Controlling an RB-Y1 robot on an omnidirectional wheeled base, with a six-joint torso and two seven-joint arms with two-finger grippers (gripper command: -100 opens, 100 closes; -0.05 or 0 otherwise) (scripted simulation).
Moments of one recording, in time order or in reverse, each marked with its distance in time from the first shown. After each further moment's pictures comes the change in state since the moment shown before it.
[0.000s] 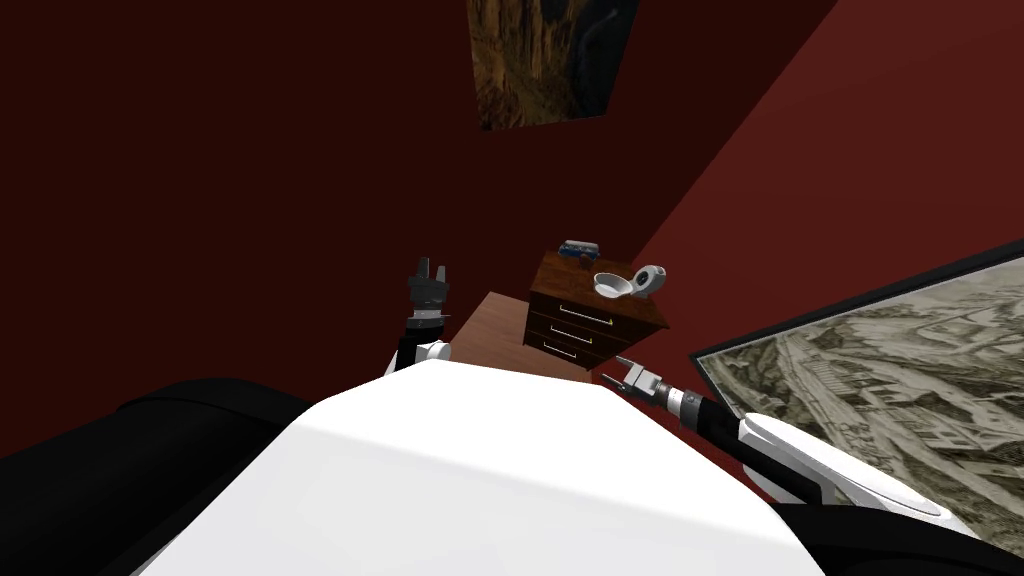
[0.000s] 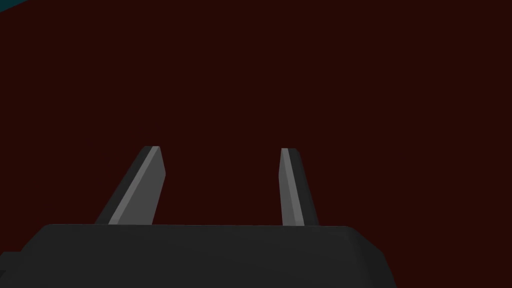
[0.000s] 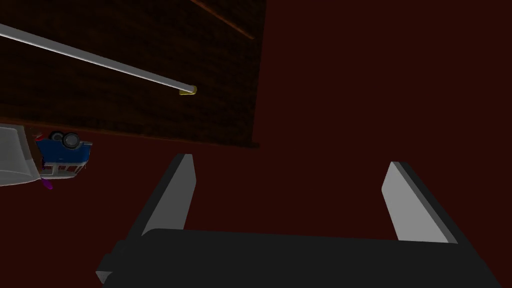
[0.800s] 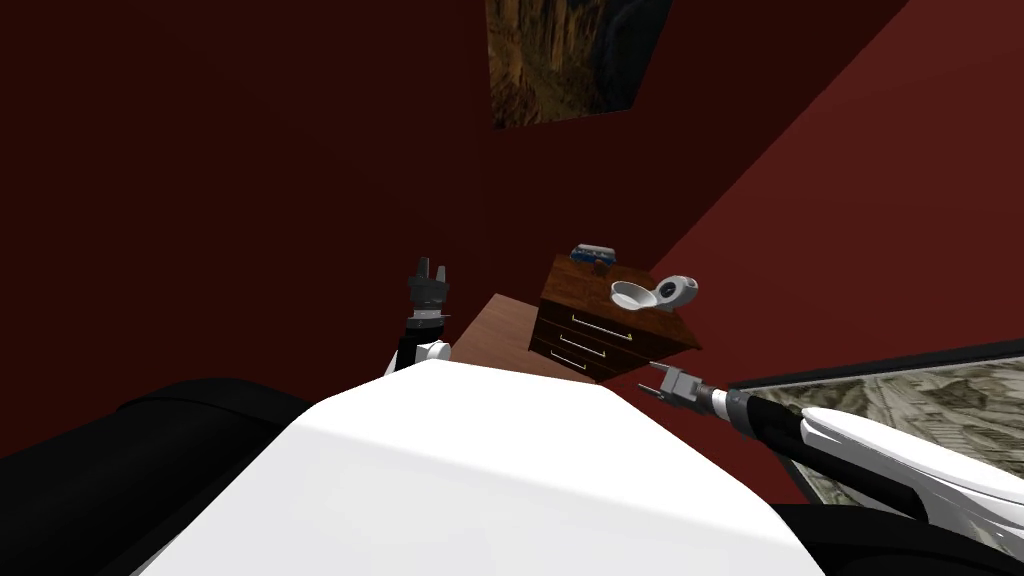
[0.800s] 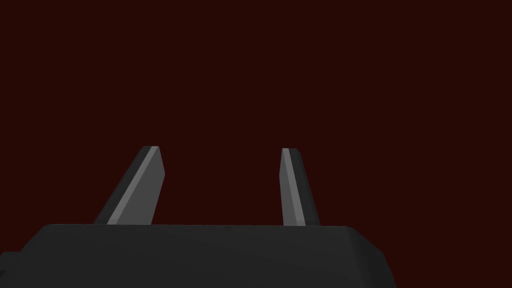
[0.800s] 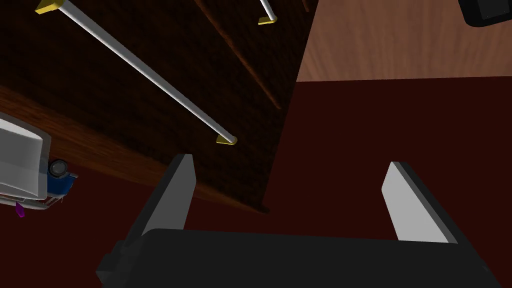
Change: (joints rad) left arm 0.000 0.000 0.000 0.000 0.000 0.000 0.000; right arm 0.048 -0.213 -0.059 0.163 0.063 -0.010 -0.003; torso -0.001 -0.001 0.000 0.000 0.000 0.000
